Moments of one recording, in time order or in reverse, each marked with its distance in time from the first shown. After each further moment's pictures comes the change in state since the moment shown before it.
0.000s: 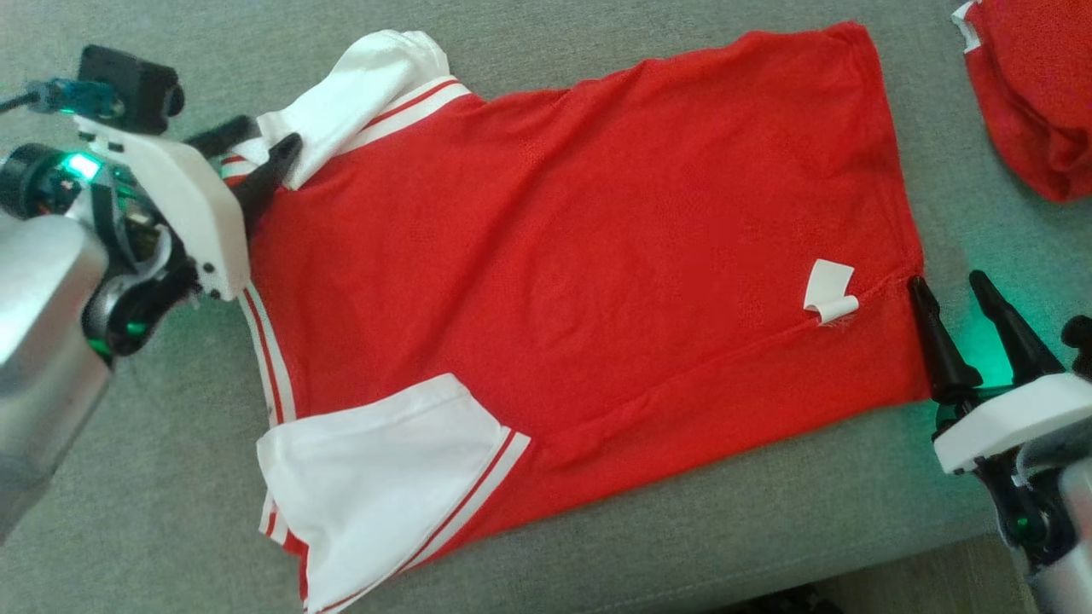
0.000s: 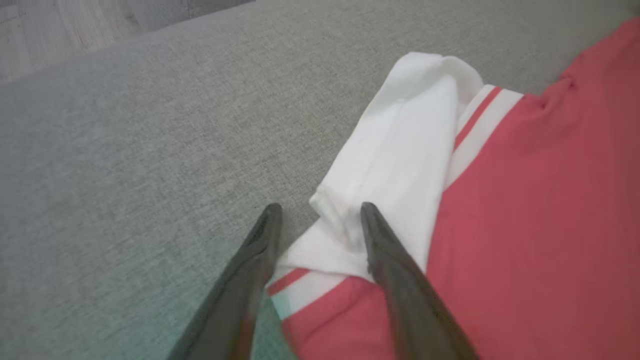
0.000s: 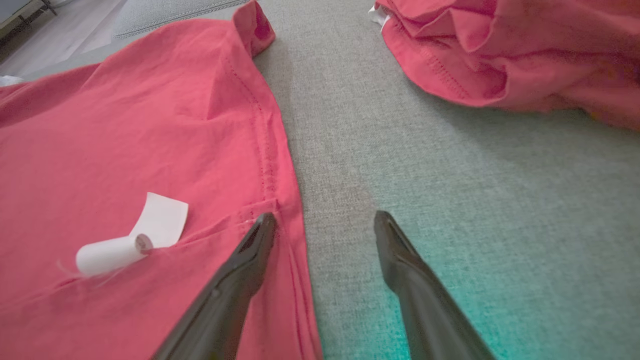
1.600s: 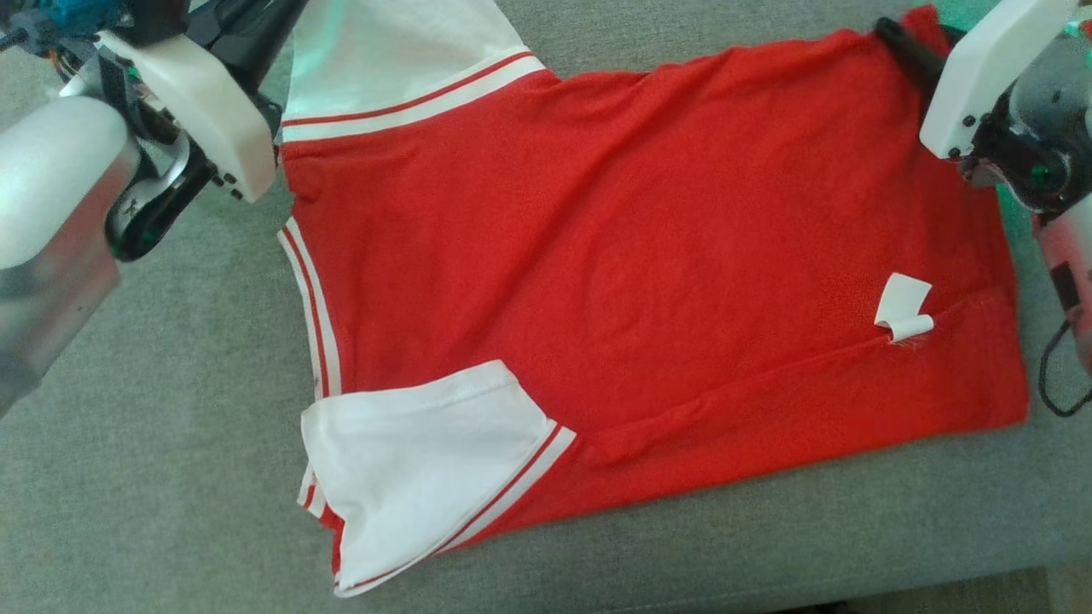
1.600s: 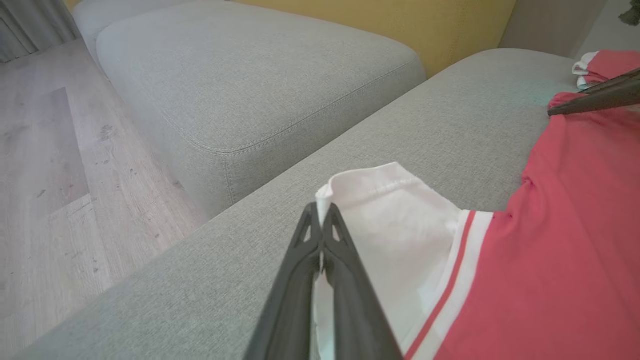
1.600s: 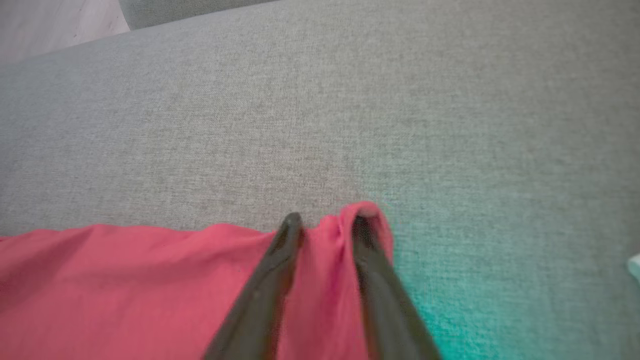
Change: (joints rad) left arm -0.332 -0.030 -0.342 0.073 0.032 -0.025 -0.444; right arm -0.832 -0.025 0.336 0.482 0.186 0.000 0.510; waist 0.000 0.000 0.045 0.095
